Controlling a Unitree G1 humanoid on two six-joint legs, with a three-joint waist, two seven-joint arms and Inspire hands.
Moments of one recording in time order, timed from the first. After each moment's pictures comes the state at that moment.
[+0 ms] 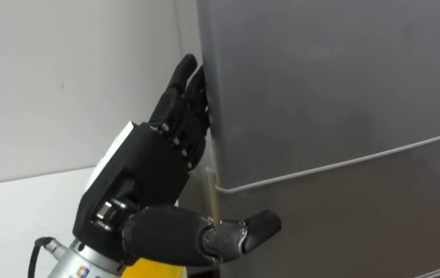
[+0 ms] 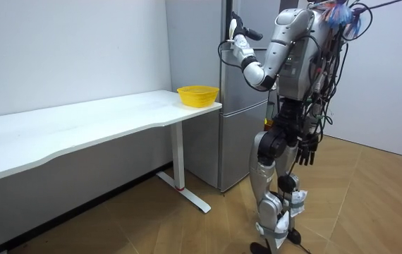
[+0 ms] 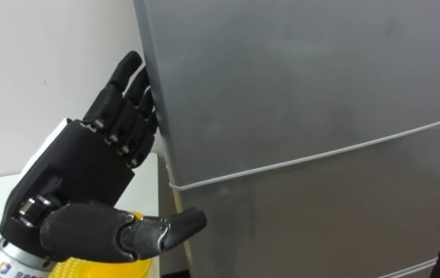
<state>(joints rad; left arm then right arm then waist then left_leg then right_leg) -0.09 0.26 -0.08 -0.55 -0.50 0.06 -0.25 0.10 -0.24 0.02 1.34 -0.28 0.11 0.14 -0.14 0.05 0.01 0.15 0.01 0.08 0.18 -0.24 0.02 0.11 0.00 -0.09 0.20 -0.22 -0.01</state>
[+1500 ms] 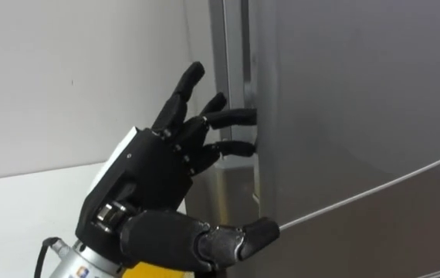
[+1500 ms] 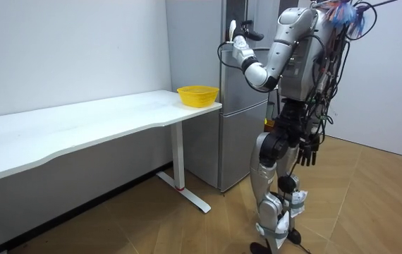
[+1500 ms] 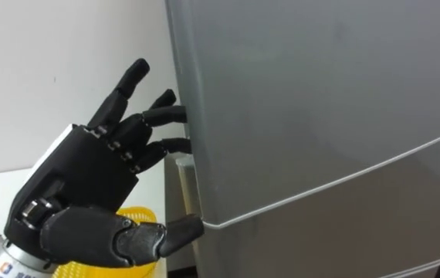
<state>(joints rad) -0.10 0.26 -0.08 -0.50 -0.56 0.06 -0.33 0.09 -0.24 0.02 1.33 -0.36 0.15 0.20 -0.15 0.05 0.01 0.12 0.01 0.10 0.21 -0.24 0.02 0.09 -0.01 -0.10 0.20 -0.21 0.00</state>
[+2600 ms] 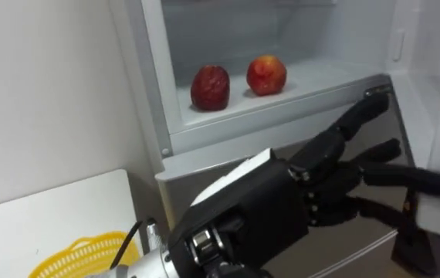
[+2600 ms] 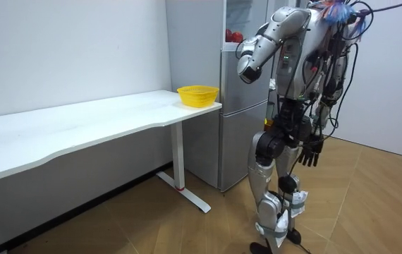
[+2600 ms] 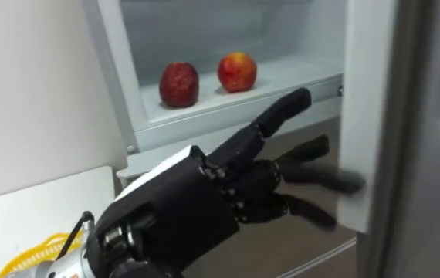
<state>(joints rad) -0.29 0.35 -0.34 -0.45 -0.67 0.08 -0.56 0.10 -0.31 0.02 1.24 -0.27 0.11 0.18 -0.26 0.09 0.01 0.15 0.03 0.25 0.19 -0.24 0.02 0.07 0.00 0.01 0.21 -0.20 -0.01</state>
